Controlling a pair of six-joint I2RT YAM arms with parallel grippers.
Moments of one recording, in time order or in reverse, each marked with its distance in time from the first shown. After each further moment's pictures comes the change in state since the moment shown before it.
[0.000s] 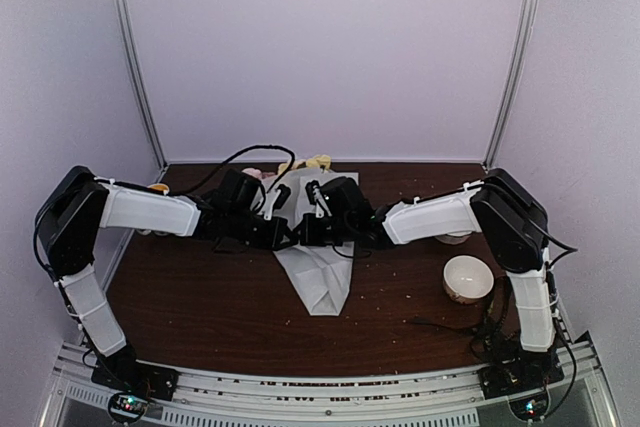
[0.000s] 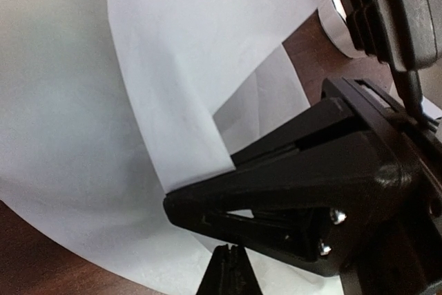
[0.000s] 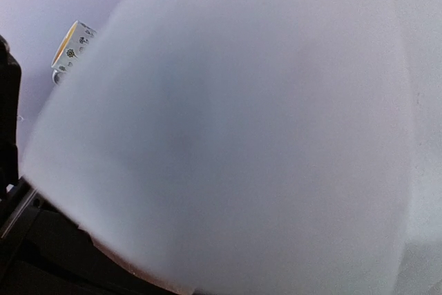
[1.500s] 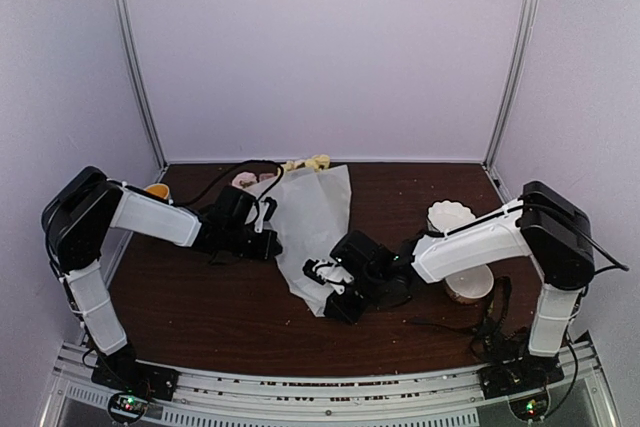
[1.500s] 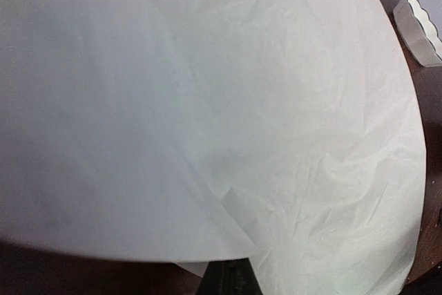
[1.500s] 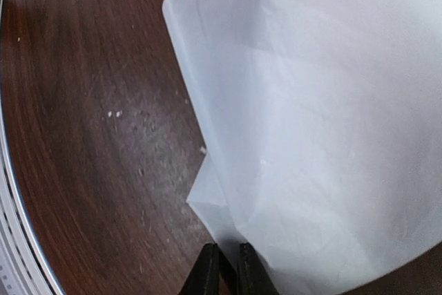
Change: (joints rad) left arm 0.040 0.048 -0.101 0.089 -0.164 0.024; right arm 0.176 -0.261 -0.371 -0.328 -0.043 -0.522
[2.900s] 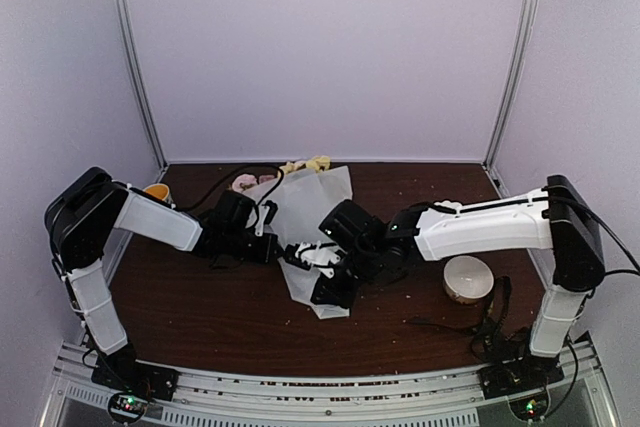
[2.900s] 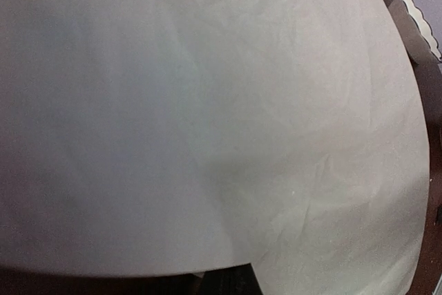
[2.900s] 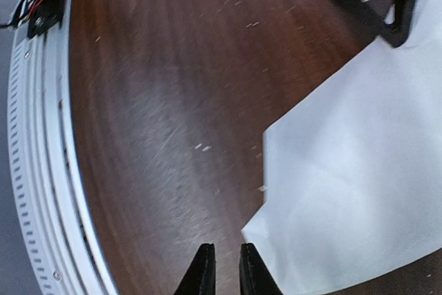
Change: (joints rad) left arm 0.000 0.019 -0.035 0.079 0.025 -0.010; right arm 0.029 -0.088 0.167 -0.253 -0.083 -0.236
